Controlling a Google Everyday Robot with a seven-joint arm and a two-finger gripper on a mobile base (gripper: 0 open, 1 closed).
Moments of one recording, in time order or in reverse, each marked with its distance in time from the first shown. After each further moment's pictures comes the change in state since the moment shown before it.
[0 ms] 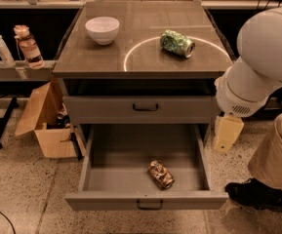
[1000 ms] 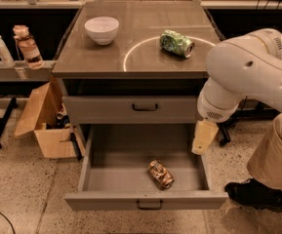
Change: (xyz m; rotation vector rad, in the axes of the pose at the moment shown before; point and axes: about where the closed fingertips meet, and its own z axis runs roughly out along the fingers) arm -0.013 -0.010 0.071 -0.031 0.031 0.118
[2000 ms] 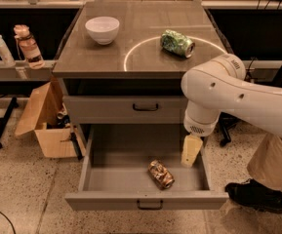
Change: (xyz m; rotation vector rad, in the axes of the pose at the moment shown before) arm -0.001 0.024 0.074 -0.097 0.121 0.086
